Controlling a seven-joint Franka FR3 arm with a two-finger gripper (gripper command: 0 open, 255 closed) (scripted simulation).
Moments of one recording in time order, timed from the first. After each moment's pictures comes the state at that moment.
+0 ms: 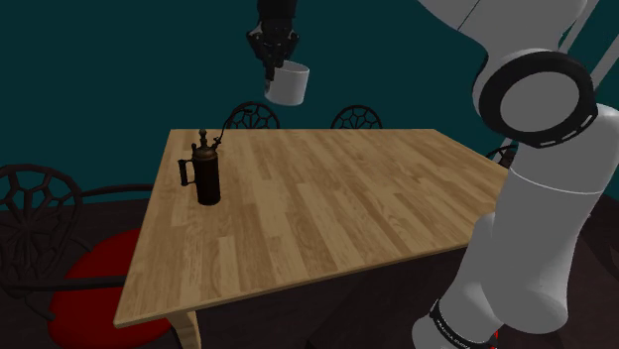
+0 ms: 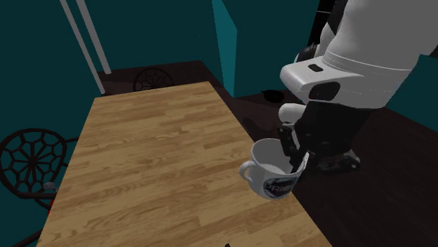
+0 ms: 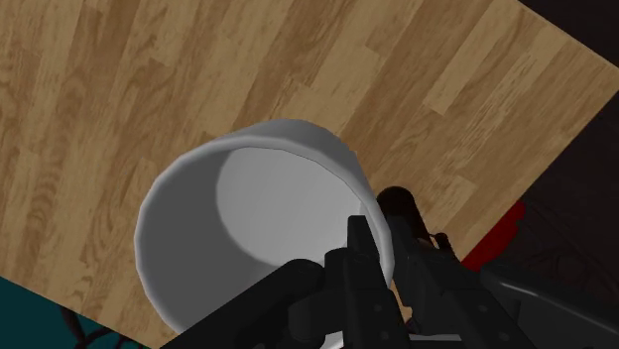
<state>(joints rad) 0.35 0.18 -0.05 -1.09 -0.08 1.33 0.21</state>
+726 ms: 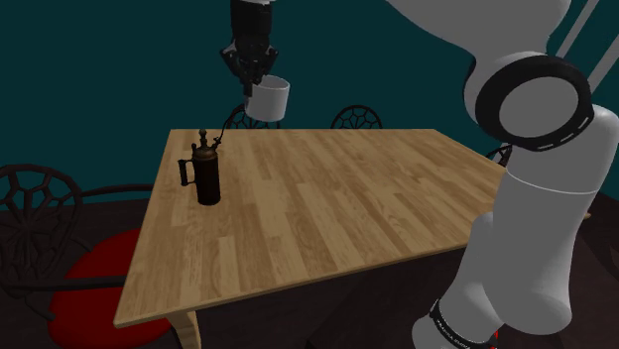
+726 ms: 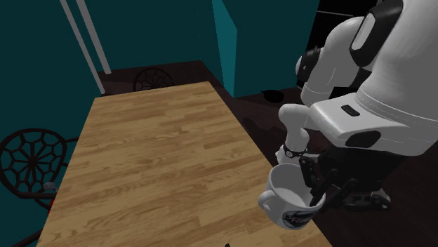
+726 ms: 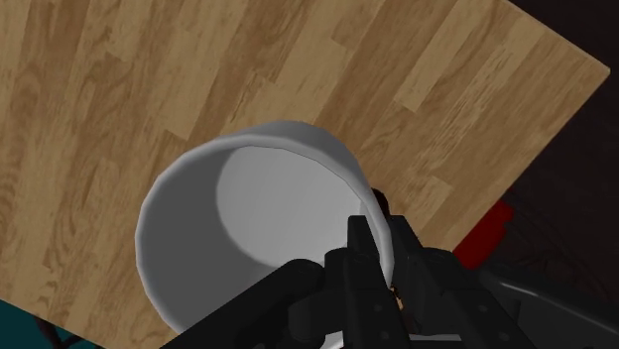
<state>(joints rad) 0.40 0.21 -0.02 -1.14 -0.09 1.40 0.30</state>
